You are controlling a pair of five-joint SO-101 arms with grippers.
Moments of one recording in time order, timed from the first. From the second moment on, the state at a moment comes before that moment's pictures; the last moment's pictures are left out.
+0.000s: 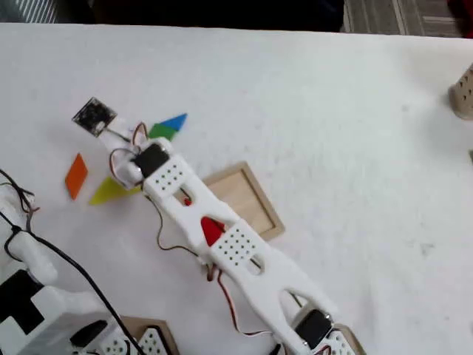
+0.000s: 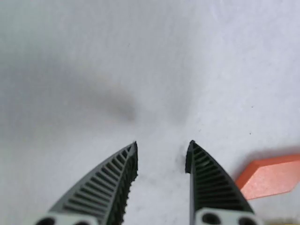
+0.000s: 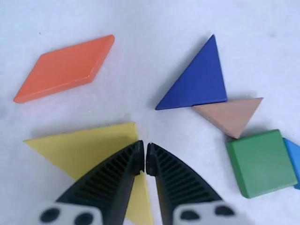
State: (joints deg) left arm -50.6 -1.1 35.6 45.8 25.0; right arm -50.4 80.0 -93.5 75.2 11.7
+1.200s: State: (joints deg) left arm -50.5 -1.1 35.6 45.6 25.0; right arm -46.2 74.5 -89.8 98.9 15.3
